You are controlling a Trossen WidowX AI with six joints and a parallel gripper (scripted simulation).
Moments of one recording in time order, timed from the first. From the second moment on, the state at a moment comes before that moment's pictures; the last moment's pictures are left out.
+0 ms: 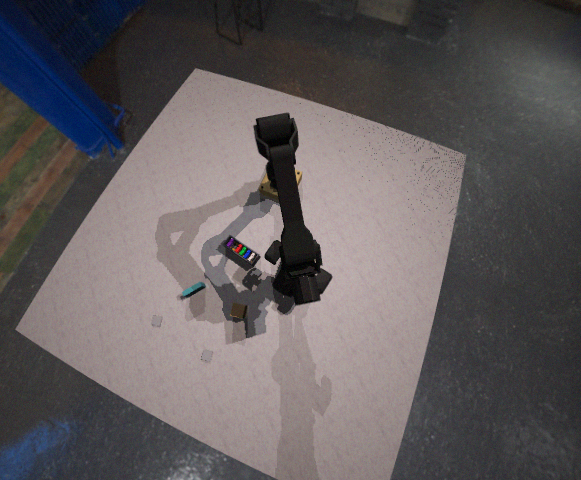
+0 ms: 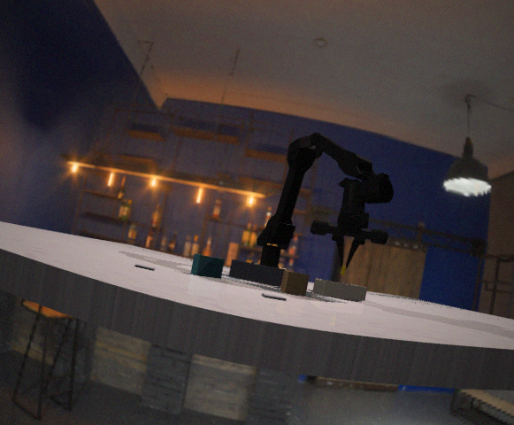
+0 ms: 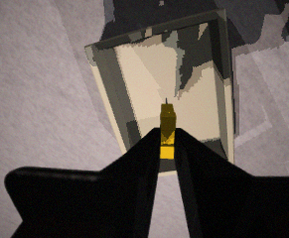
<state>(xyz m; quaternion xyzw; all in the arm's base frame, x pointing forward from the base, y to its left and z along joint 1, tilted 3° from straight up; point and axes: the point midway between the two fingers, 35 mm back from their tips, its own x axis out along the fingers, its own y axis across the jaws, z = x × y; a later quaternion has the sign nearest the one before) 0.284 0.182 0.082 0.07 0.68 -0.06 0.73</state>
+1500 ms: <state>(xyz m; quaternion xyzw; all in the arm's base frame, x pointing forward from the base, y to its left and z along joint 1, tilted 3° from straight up) 0.280 0.181 0.110 0.07 0.68 -0.06 0.73</state>
